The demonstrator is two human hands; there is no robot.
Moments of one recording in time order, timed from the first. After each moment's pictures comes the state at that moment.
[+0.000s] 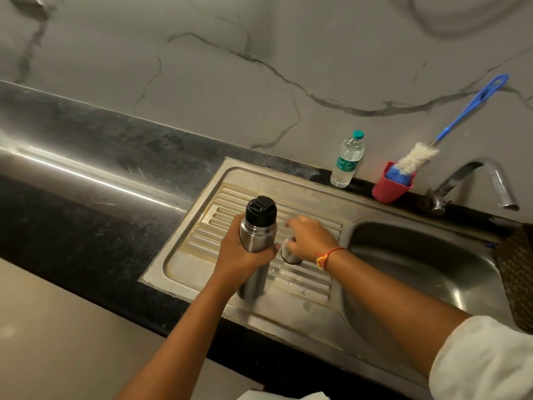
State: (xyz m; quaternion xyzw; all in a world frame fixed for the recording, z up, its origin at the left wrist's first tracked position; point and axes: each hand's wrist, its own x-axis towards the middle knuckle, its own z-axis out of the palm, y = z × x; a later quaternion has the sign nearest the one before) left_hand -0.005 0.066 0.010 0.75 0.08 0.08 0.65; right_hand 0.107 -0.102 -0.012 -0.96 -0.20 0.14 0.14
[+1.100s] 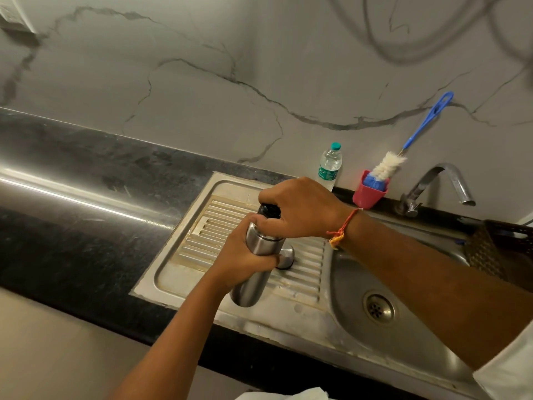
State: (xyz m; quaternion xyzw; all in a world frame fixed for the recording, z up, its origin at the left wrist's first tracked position) left_hand -0.009 0.058 0.051 0.77 -0.04 0.00 0.64; right_hand 0.072 -0.093 0.151 -0.88 -0.46 -0.06 0.07
